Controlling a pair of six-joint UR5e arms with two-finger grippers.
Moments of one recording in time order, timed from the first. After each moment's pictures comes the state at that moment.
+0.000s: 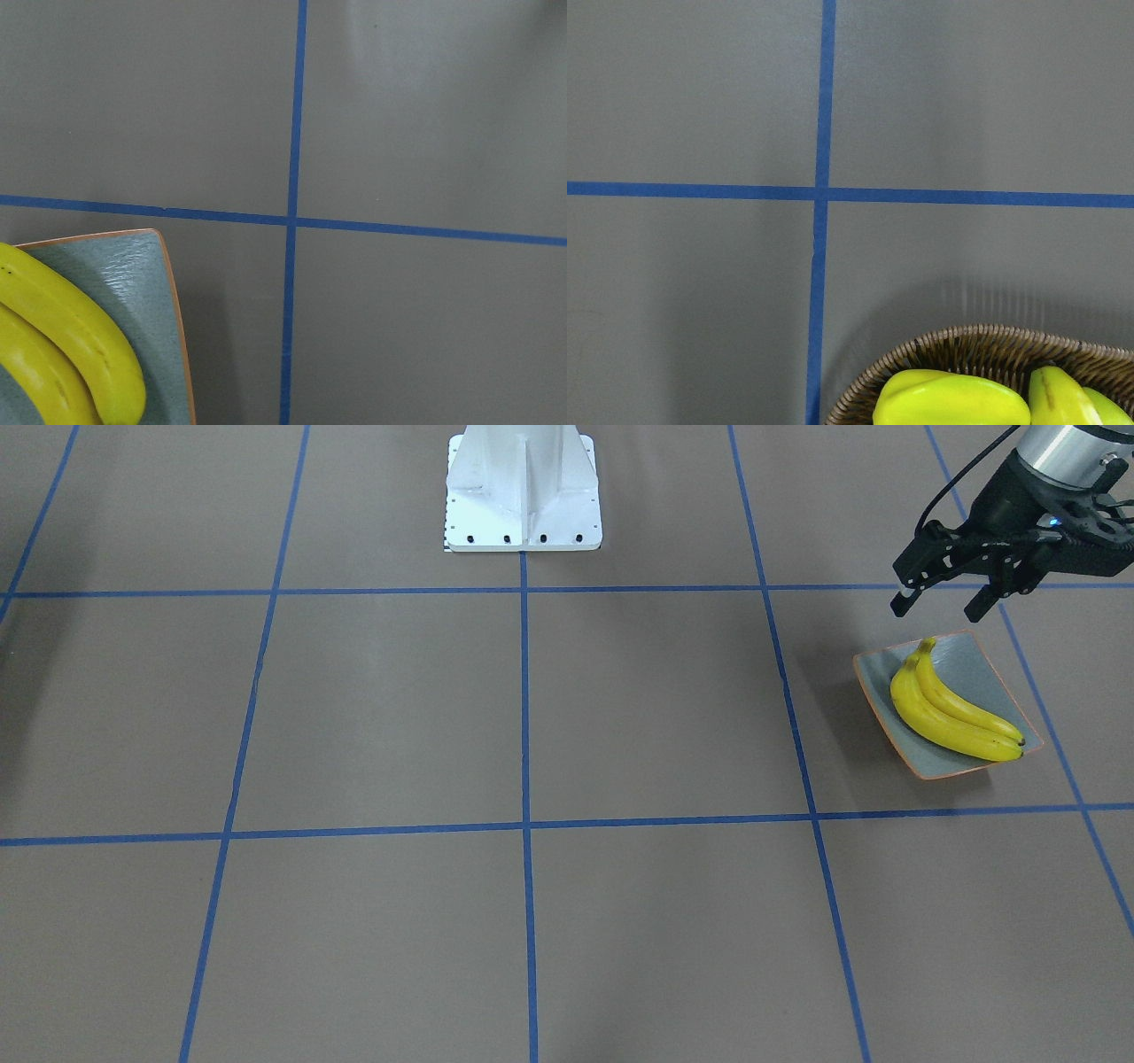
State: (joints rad) left arm -1.09 -1.60 -2.18 -1.64 -2.21 -0.73; right arm 1.53 -1.63 1.52 -1.32 2.31 0.11
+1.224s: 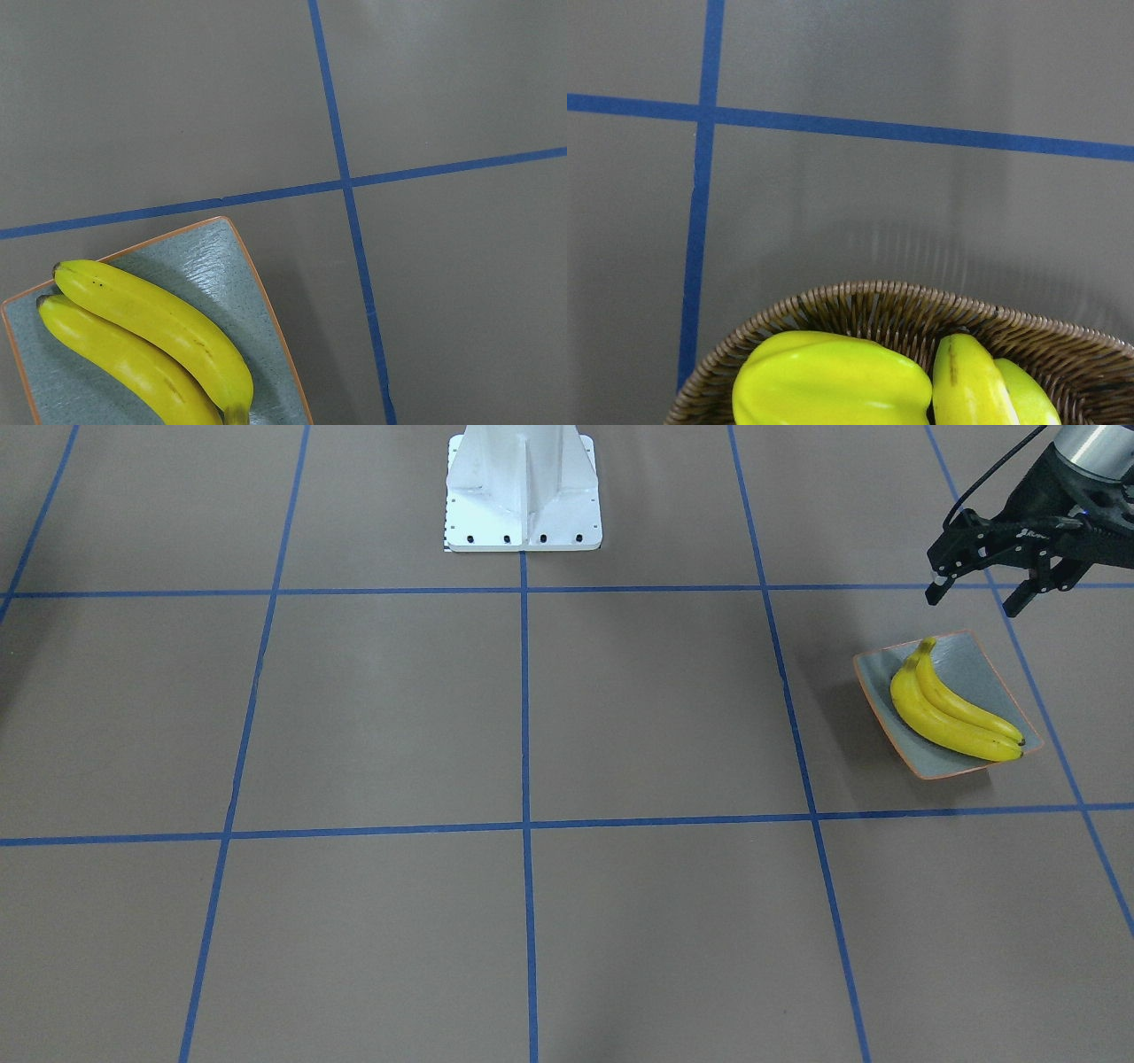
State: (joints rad) left arm -1.13 -1.55 -2.19 -1.64 -2.22 -0.62; right arm 1.54 -1.61 1.37 -1.33 2.24 -0.06
